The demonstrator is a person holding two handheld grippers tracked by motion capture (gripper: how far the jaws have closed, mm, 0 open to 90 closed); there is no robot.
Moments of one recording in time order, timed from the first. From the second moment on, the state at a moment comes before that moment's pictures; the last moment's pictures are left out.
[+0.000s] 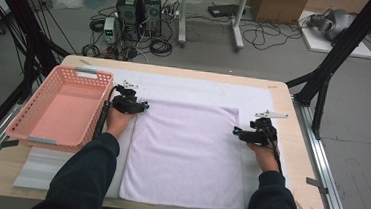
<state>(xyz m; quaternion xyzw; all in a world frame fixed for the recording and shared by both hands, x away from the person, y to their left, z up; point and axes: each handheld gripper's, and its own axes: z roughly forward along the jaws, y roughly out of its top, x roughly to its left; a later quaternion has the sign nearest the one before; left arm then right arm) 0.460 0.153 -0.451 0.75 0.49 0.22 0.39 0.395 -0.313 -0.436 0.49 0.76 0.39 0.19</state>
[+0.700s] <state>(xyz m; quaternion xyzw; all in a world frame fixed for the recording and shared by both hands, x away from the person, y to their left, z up) 0.463 0.159 -0.450 0.72 0.50 0.17 0.44 0.458 -0.276 -0.445 0.49 0.78 0.37 0.17</state>
